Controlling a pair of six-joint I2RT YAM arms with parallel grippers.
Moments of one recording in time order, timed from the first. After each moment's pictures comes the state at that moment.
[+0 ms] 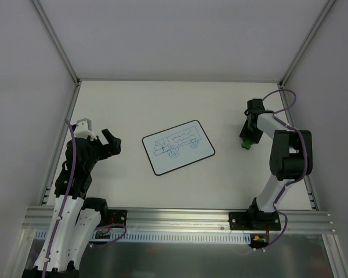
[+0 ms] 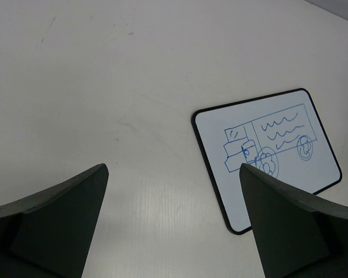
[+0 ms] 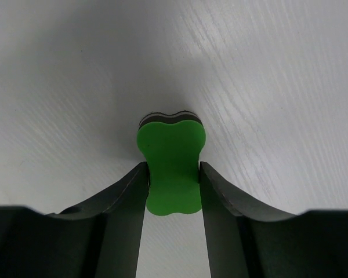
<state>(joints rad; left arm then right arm) -0.07 0.53 0.61 -0.47 0.02 -0.39 0.03 1.81 1.17 -0.59 0.24 0.45</state>
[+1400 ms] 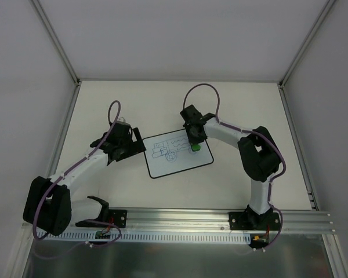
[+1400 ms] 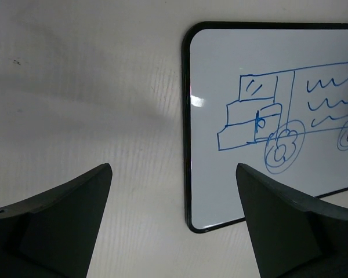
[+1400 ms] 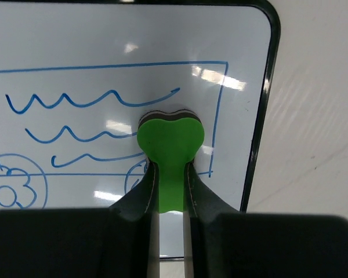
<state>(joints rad) -0.36 1.19 0.70 -0.42 -0.06 -0.69 0.66 1.97 1.39 -0.59 0.21 0.29</state>
